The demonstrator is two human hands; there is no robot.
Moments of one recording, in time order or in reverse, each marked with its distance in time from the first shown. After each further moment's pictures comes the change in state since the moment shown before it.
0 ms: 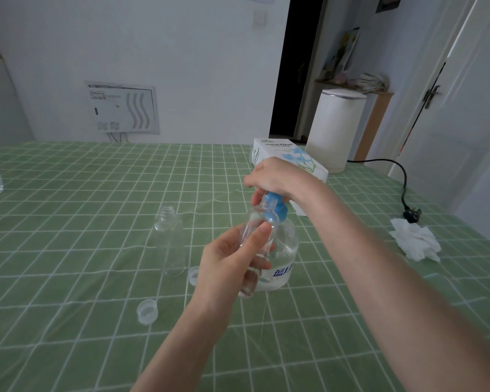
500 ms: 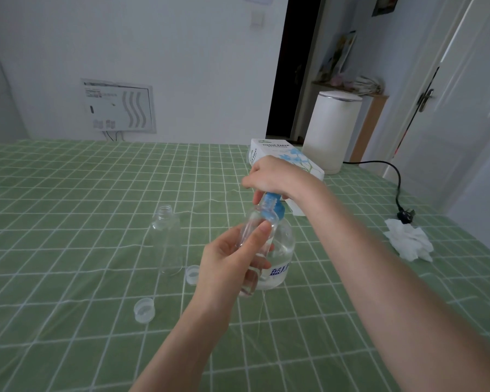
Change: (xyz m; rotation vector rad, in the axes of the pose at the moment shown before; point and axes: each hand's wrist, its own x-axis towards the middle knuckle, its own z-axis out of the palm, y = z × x) left_hand 0.000 -0.002 0.002 -0.004 0.011 -0.009; right_hand -0.002 -0.003 -0.001 -0.097 0.025 -0.010
